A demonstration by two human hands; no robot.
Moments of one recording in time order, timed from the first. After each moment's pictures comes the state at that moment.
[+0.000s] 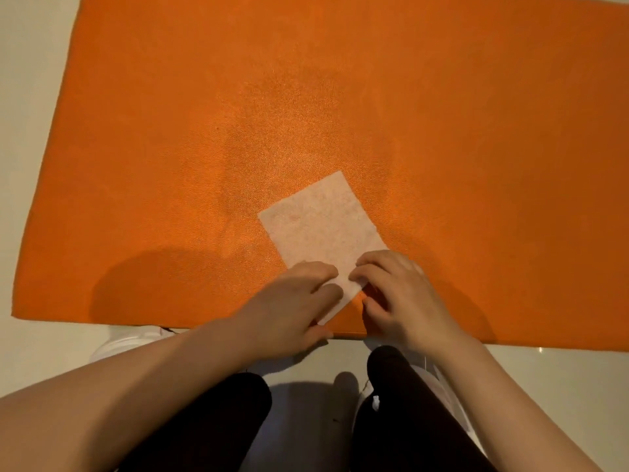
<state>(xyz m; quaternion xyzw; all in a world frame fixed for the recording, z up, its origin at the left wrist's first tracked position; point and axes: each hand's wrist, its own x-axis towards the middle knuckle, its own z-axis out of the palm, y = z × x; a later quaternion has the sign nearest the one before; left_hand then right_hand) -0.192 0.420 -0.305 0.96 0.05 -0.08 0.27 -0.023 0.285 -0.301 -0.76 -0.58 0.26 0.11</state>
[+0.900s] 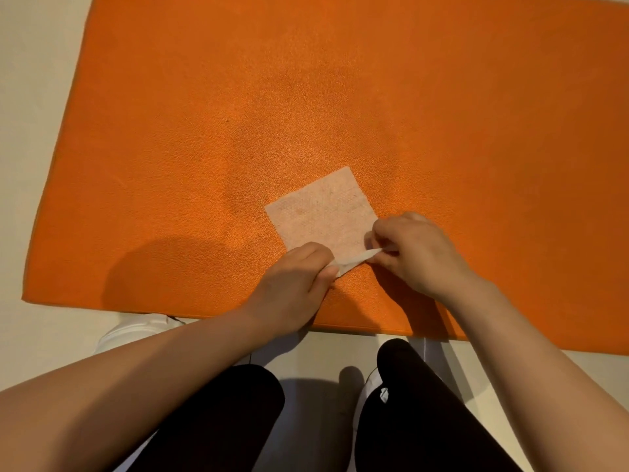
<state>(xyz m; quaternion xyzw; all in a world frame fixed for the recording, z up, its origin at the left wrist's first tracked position) -0.183 0.418 -0.313 0.86 0.27 -0.04 0.42 0.014 0.332 -0.282 -0.77 -0.58 0.26 0.05</state>
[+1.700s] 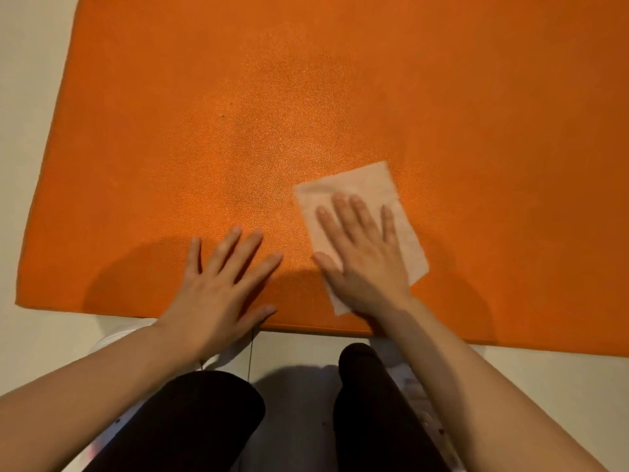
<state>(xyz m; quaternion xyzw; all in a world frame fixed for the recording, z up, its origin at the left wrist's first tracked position) -0.264 0.456 -0.317 0.96 0.21 -0.17 0.12 -0.040 0.335 -0.353 -0.79 -0.59 0.13 0.04</state>
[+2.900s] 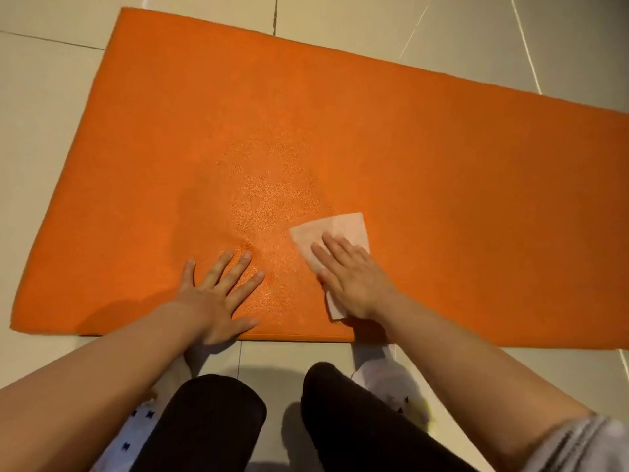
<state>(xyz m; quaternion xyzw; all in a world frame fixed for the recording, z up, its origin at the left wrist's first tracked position) -0.232 0.474 -0.286 0.85 0.21 -0.46 0.12 -0.018 0.333 -0.305 -0.78 -0.55 0.28 -0.04</state>
